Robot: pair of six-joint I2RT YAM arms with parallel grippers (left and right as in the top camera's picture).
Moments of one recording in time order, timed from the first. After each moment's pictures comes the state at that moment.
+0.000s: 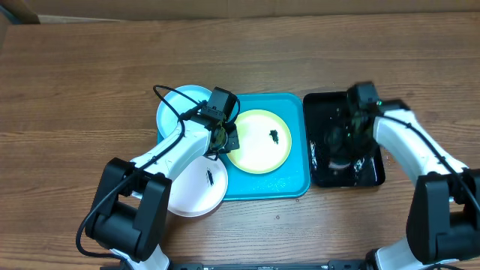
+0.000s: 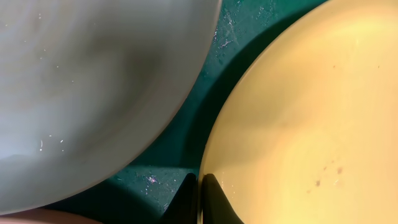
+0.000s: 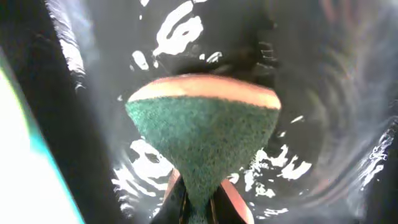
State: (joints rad) left arm -0.42 1.82 1.10 -0.60 0.02 -0.57; right arm 0.11 1.72 1.15 -0.96 -0.11 0.20
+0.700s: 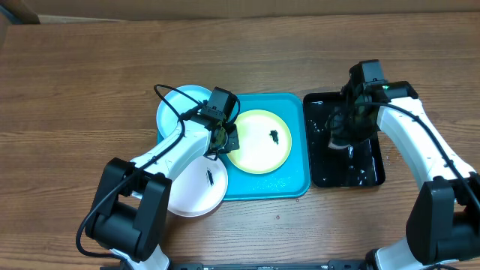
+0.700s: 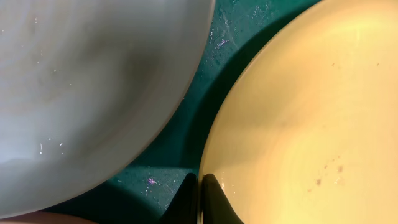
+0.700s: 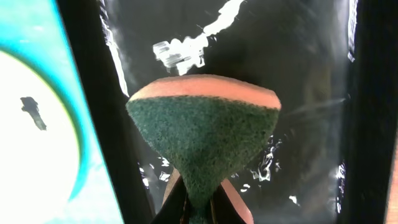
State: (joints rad) left arm -0.42 1.82 1.10 -0.60 0.02 -0.54; right arm 0.12 1.72 1.27 -0.99 -0.07 0.25
